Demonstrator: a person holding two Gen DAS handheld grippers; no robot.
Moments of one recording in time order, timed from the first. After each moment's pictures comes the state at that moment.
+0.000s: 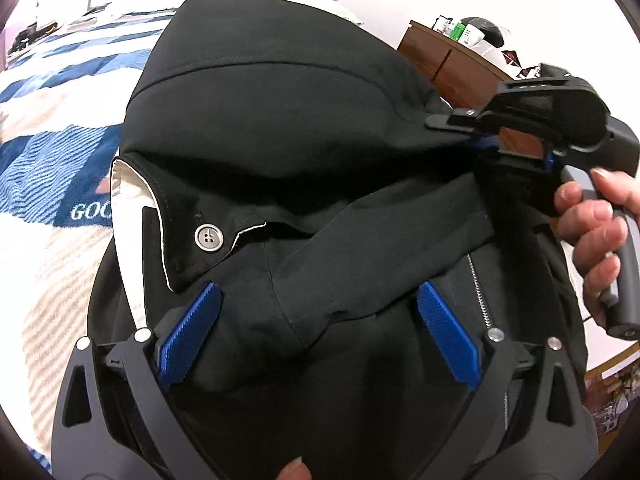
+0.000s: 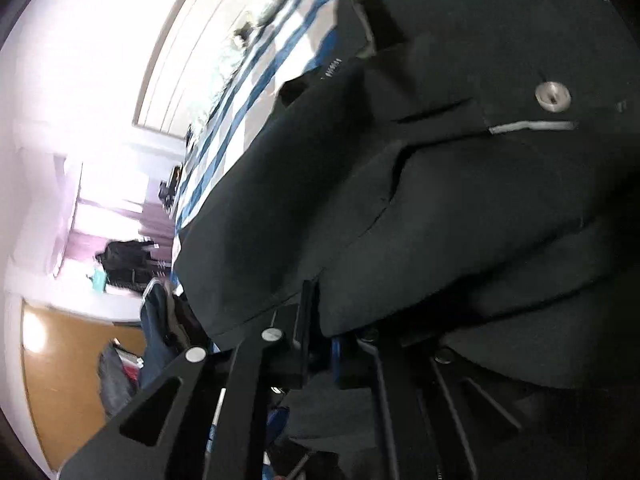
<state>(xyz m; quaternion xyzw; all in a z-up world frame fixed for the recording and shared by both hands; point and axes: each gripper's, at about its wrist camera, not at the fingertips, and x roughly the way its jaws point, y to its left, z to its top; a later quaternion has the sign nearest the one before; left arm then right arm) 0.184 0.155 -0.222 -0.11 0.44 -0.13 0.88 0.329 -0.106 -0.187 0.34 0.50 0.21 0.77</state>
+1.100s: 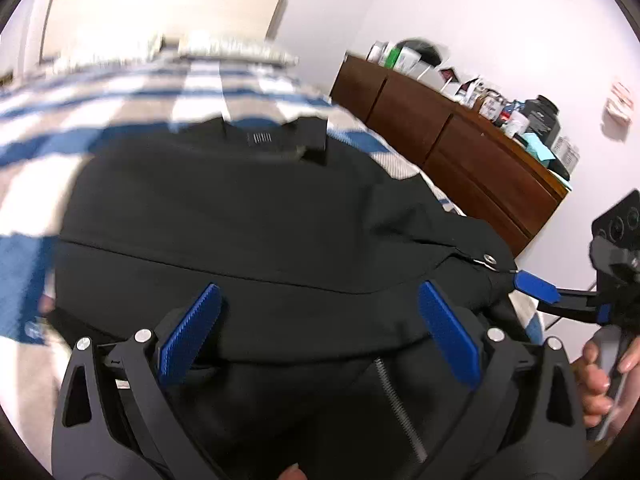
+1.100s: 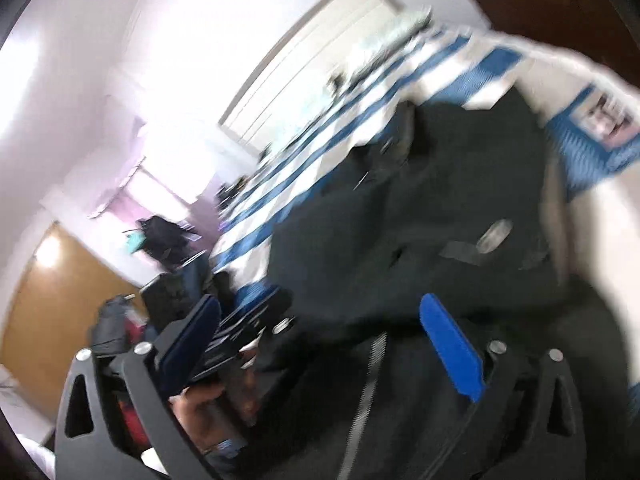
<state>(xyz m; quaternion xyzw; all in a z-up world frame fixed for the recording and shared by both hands) 0.229 0.102 -0.174 -0.11 0.37 -0.23 0.89 0.217 -0.214 -0.137 0.30 0.37 0.26 0.84</state>
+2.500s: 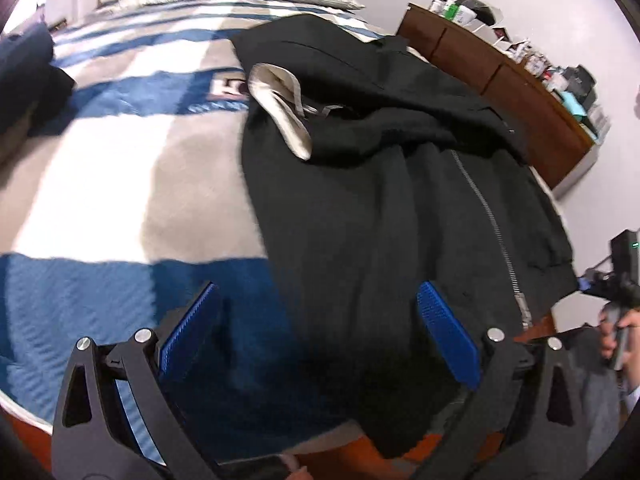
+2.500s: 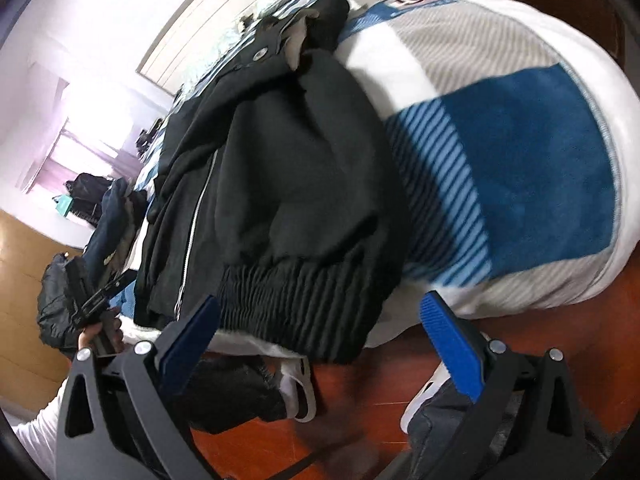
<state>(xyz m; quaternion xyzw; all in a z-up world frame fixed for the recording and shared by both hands) 0.042 0.228 -0.217 -0.09 0.47 -0.15 0.87 0.043 -0.299 -0.230 0.23 0.51 0.19 0.80</state>
